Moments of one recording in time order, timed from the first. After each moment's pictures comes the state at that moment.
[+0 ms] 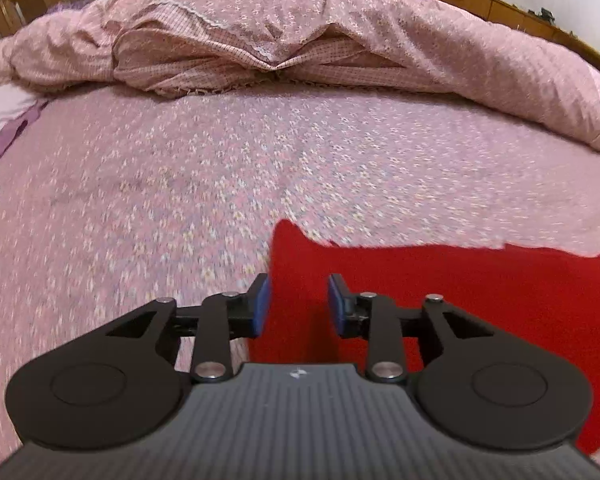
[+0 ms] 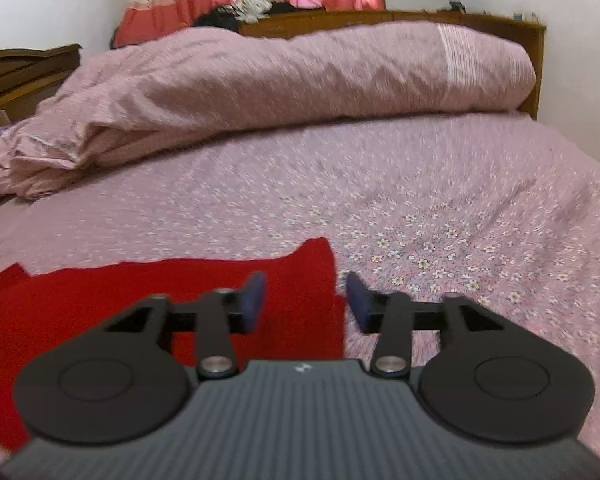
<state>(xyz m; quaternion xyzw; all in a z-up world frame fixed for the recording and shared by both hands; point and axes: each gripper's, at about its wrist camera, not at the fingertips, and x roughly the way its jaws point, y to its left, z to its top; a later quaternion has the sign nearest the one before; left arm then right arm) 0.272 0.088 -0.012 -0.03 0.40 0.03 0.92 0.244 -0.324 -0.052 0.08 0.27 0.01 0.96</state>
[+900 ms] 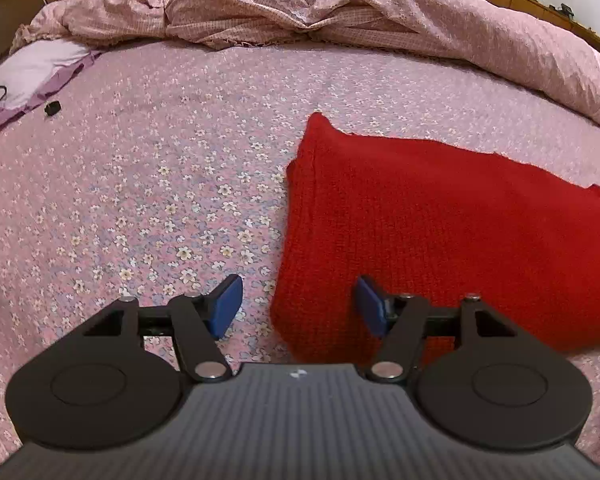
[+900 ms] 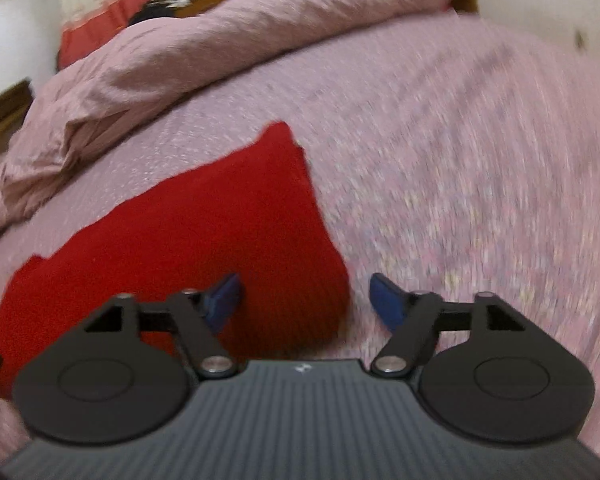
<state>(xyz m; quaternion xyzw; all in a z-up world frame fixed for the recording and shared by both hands) 0.148 0.080 -0.032 -0.03 0.41 0.07 0.91 0.156 -0.329 -0.095 0.23 0.34 -0.05 0.91</state>
